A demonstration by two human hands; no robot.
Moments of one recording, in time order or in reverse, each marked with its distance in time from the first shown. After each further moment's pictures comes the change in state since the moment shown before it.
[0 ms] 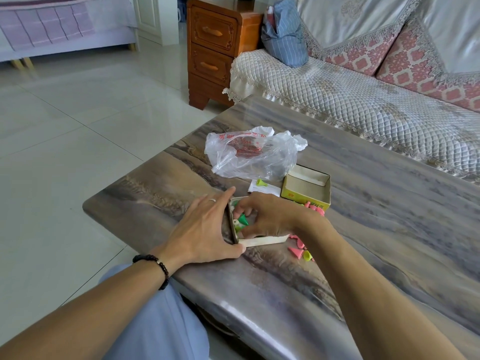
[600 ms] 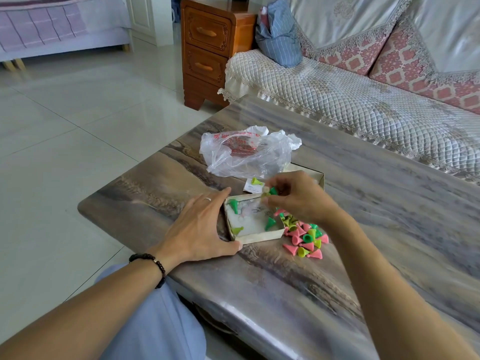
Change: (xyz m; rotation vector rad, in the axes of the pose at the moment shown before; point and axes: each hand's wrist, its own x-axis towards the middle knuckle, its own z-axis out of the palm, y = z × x) left_hand 0.003 -0.006 0.004 0.021 -0.004 0.008; right_hand -0.028 0.036 -0.015 0.353 0.492 0.101
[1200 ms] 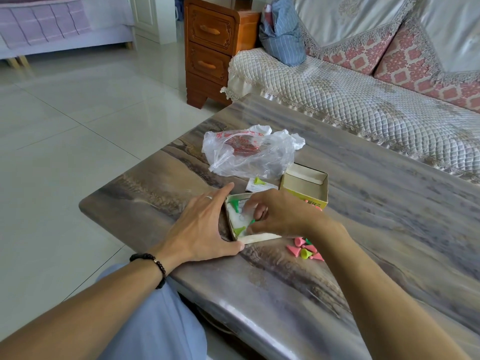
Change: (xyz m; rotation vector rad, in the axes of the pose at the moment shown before) left_hand 0.002 -0.006 0.005 -0.053 0.019 -0.011; right_hand -0.004 -0.023 0.020 -0.321 -0.320 -0.051
